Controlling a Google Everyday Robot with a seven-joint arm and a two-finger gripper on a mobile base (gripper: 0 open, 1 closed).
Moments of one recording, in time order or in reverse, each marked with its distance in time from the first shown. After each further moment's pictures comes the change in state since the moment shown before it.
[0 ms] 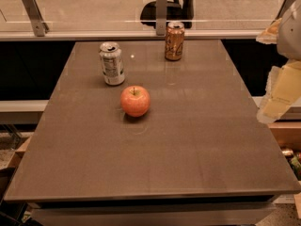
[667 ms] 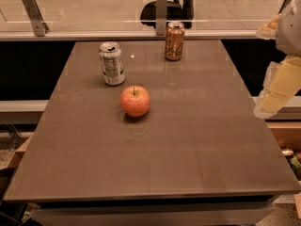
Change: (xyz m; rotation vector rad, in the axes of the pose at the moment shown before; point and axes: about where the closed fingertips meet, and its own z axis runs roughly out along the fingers) arm -0.003 -0.008 -0.002 0.025 -0.023 0.002
